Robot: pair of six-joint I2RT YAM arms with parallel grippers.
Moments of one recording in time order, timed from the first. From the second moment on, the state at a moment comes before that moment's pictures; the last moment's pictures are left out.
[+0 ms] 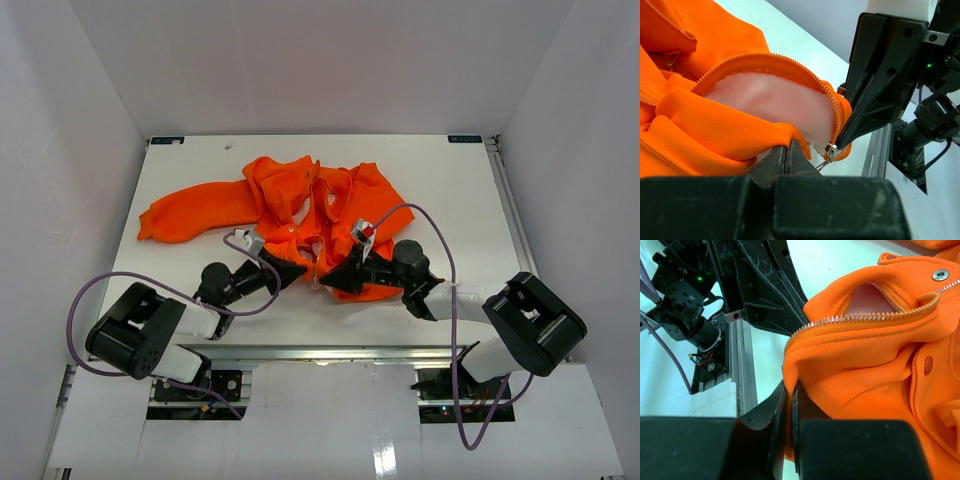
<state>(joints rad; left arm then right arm) -0.46 1.42 0.16 1.36 0.62 -0.51 0.73 1.43 0.43 0.93 -0.68 0.36</state>
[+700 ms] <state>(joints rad) -0.56 1.36 0.08 1.36 0.33 -0.42 0.74 1.47 0.41 1.02 -0.64 0.42</state>
